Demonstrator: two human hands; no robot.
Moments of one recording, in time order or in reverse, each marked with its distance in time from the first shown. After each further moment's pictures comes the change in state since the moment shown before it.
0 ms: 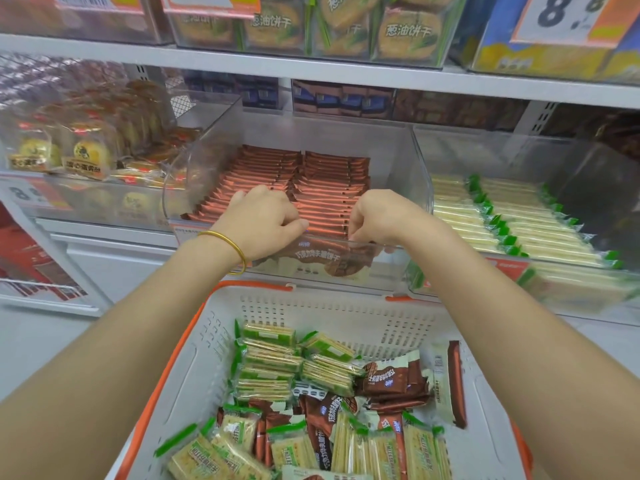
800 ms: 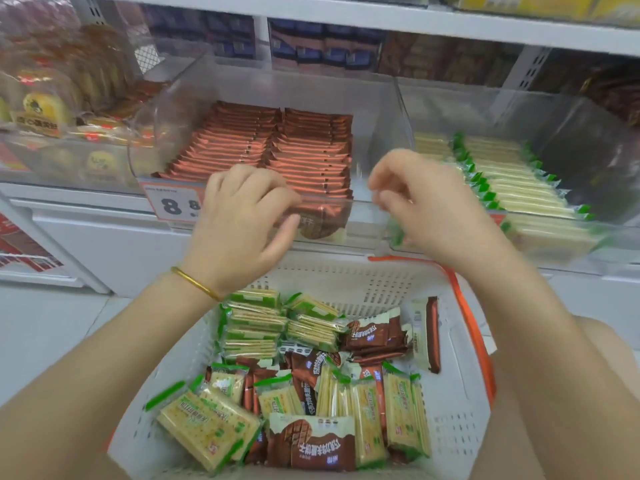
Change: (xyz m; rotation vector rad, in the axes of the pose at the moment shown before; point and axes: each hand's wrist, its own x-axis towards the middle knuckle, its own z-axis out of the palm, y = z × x) left_hand -0.061 0.027 0.031 0.002 0.558 0.269; right_hand -0.092 0.030 0.010 0.239 0.431 -0.152
